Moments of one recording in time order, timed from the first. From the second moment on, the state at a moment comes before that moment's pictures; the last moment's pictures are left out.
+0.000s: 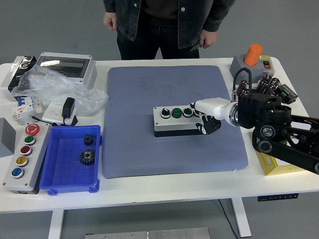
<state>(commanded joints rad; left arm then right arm) 0.05 0.27 -0.33 -0.24 -0.03 0.14 -0.10 0.93 -0.61 0.36 1.59 -1.47 0.23 -0.54</state>
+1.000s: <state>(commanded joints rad) 0.06 0.26 -0.33 -0.24 -0.03 0.14 -0.10 0.90 -0.66 0.38 1.58 -1.46 0.24 -0.54</state>
